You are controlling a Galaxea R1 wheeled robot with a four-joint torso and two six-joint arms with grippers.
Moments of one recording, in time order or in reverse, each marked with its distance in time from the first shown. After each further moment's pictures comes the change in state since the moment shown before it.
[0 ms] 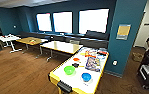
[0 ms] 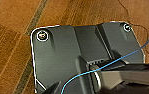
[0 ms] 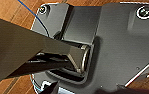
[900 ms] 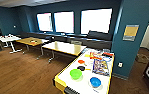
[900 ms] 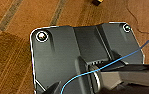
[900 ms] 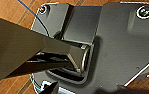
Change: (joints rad) left arm 0.000 0.004 0.000 0.000 0.000 0.000; right arm 0.000 -0.002 0.000 0.000 0.000 0.000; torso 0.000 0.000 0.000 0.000
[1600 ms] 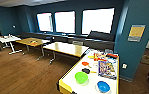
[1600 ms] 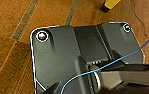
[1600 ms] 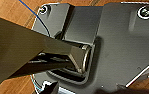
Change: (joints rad) left arm 0.000 -0.002 0.000 0.000 0.000 0.000; right arm 0.000 0.002 0.000 0.000 0.000 0.000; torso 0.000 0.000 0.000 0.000
